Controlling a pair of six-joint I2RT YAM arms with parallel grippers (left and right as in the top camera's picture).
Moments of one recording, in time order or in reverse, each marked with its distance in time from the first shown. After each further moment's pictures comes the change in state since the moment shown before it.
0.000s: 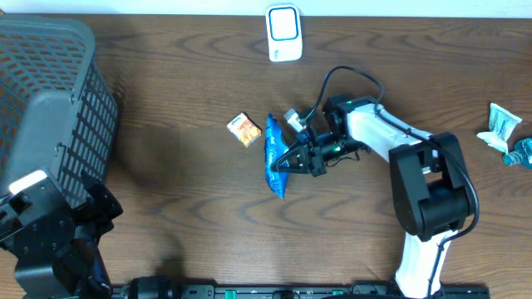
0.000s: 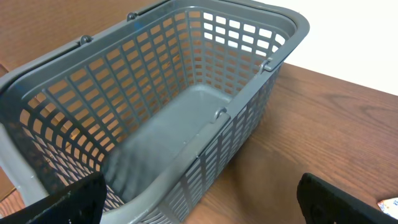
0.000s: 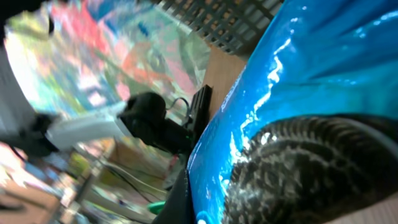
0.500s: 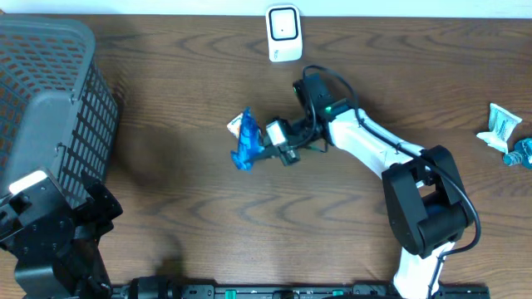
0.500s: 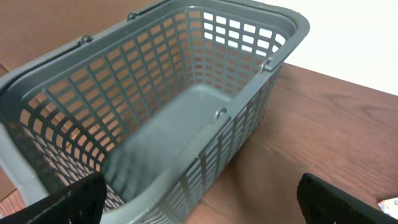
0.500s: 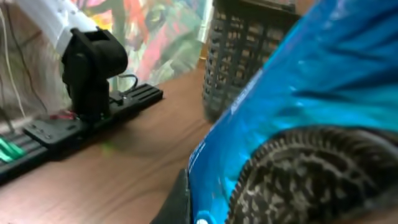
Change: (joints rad) left arm 0.000 0.000 0.000 -0.001 0.000 0.000; right arm 0.130 -0.074 0.027 0.621 -0.014 -0.343
